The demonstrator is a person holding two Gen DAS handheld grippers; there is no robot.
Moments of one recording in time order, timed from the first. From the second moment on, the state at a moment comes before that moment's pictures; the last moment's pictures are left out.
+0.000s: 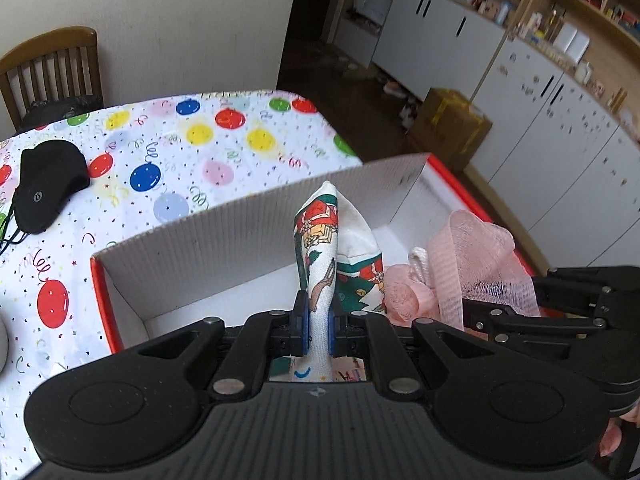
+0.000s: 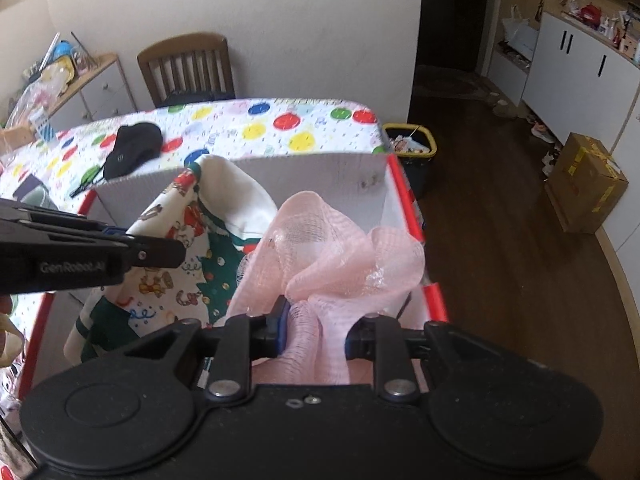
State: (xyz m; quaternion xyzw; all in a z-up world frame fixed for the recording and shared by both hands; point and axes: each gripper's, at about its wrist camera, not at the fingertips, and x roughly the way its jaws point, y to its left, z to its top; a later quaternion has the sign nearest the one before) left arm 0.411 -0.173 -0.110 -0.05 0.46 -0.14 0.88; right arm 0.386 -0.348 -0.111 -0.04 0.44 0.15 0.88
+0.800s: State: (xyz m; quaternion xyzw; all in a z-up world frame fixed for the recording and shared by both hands) left arm 0.426 -0.178 -0.142 0.01 0.51 -0.10 0.85; right arm 0.391 -0.341 -0.138 -0.05 0.46 0.14 0.87
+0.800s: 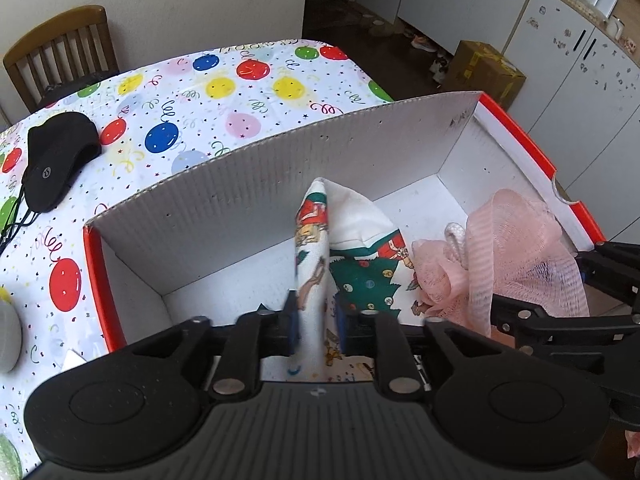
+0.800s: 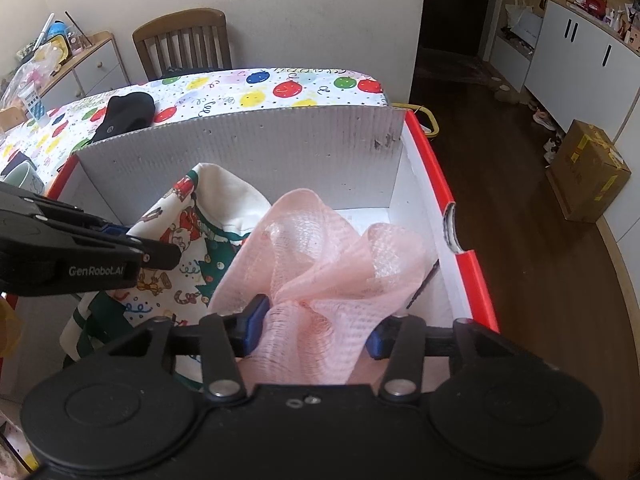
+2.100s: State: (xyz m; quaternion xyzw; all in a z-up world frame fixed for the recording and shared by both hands) left arm 0.308 -0.094 -0.013 -0.01 0.36 -0.15 0.92; right arm 0.287 -0.304 -0.014 0.01 0.34 0.18 0.92
